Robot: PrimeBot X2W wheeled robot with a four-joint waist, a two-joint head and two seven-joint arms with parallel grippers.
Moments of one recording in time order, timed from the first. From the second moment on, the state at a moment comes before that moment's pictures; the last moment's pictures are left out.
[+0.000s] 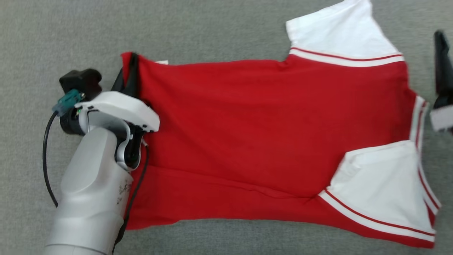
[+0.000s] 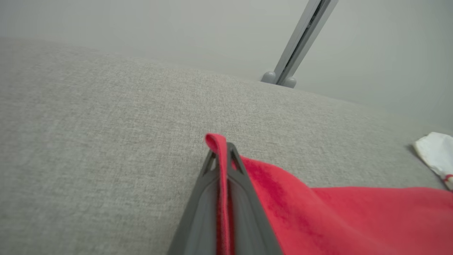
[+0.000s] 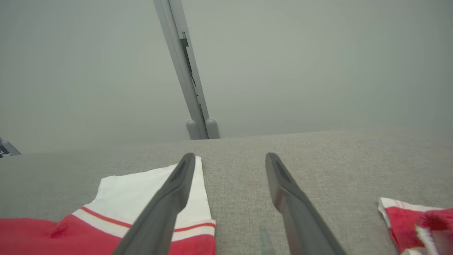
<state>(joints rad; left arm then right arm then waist) -0.74 0.06 -0.18 0.74 -0.49 -0.04 -0.19 -0.49 -0.38 0.03 0.17 0.49 0.13 0.02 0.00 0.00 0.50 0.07</state>
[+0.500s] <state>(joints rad) -0.83 0.05 -0.45 0.67 -0.65 -0.02 -0.25 -0.98 -0.50 0.29 0.63 0.58 0.13 0.24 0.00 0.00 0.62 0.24</state>
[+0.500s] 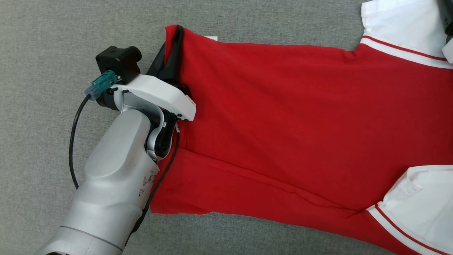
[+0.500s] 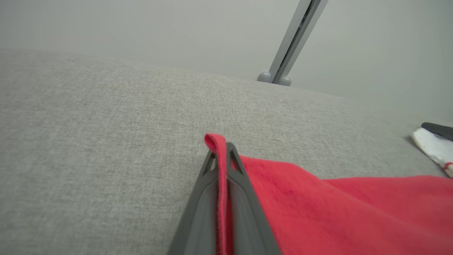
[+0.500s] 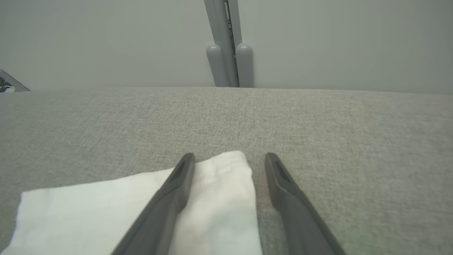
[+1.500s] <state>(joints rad) -0.66 0.21 -0.43 0.45 -0.68 0.05 -0.19 -0.73 -0.61 0.41 0.34 0.80 0.13 -0.06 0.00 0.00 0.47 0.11</state>
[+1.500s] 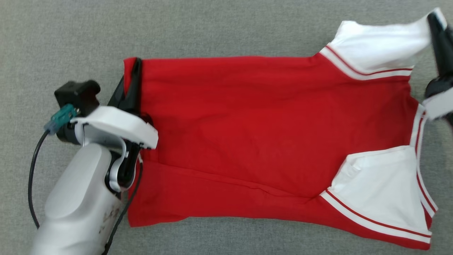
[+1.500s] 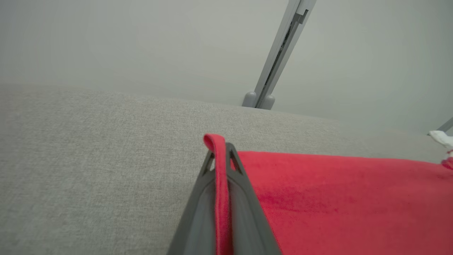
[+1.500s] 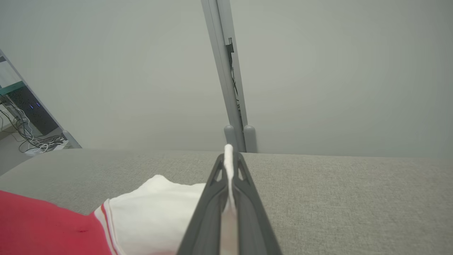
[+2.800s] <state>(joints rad) -0.13 0.33 -0.33 0.06 -0.65 0.23 -0.25 0.04 -0.26 0.08 -0.05 0.50 0.13 -0.16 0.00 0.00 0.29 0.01</state>
